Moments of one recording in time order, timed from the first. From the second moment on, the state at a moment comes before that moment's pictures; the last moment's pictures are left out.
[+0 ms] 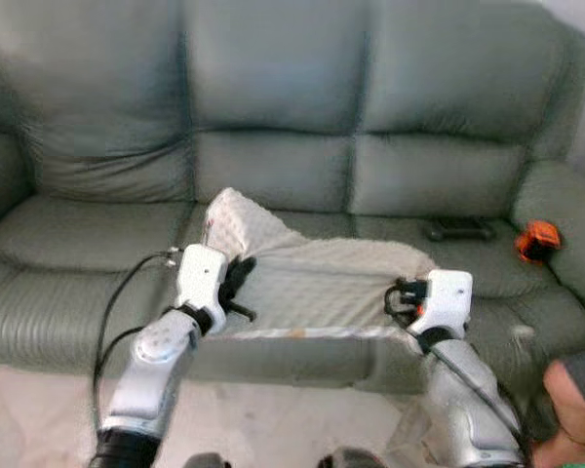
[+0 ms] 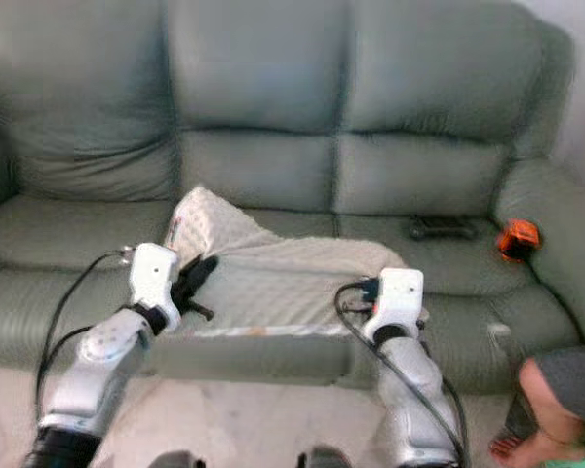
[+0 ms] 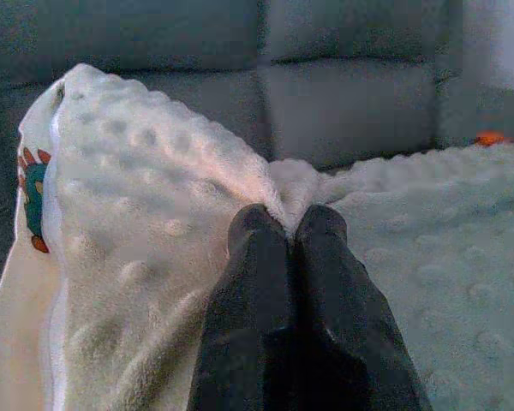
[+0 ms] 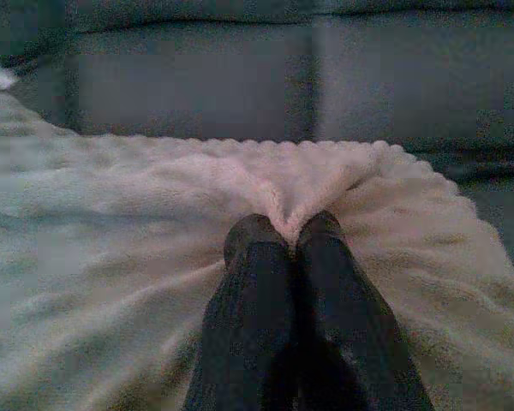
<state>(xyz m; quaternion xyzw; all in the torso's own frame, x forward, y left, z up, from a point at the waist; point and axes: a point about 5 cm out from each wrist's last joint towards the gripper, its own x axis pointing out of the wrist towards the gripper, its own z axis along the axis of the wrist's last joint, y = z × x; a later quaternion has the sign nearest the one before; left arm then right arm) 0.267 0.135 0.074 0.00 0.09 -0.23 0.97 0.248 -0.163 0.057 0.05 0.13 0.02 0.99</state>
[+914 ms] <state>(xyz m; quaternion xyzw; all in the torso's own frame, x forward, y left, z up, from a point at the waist) 0.264 0.137 0.078 0.01 0.07 -0.24 0.97 0.246 -0.162 0.054 0.04 0.14 0.02 0.99</state>
